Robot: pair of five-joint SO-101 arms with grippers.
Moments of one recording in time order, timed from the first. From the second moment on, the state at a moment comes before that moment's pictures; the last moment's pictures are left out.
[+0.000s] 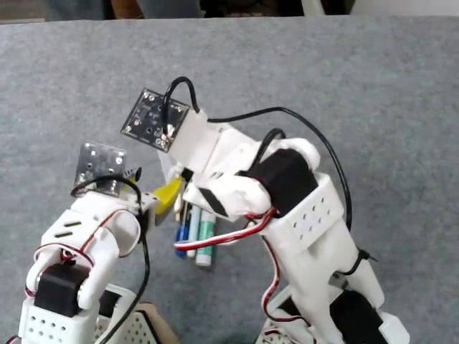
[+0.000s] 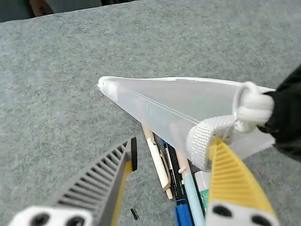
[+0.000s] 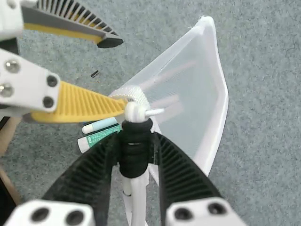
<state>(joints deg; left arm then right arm) 11.2 -79.9 55.7 66.2 -2.0 -39.8 -21.5 -11.4 100.4 26.4</state>
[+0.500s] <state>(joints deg) 12.3 -79.9 58.0 63.1 -5.8 -39.8 -21.5 -11.3 100.6 26.4</state>
